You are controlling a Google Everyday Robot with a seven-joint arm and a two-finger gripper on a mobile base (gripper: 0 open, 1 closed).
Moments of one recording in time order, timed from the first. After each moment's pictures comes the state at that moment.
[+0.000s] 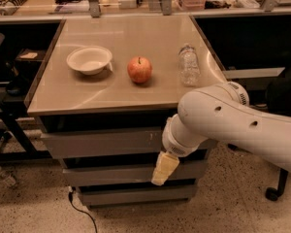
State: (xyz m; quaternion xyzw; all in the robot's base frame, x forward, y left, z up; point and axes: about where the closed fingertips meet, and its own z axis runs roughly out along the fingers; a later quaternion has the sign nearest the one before) arm 0.470 -0.063 0.709 -0.59 0.78 0.04 0.19
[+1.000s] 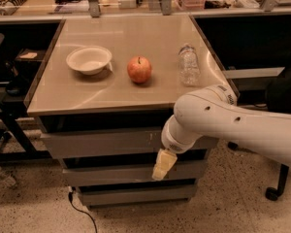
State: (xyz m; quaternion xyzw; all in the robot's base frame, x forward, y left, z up) arm 0.500 -0.064 0.672 -0.59 0.79 0.03 0.18
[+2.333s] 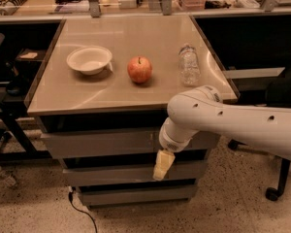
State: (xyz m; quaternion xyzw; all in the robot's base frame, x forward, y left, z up) arm 0.514 -0.064 0.629 -0.61 0.78 0.05 0.14
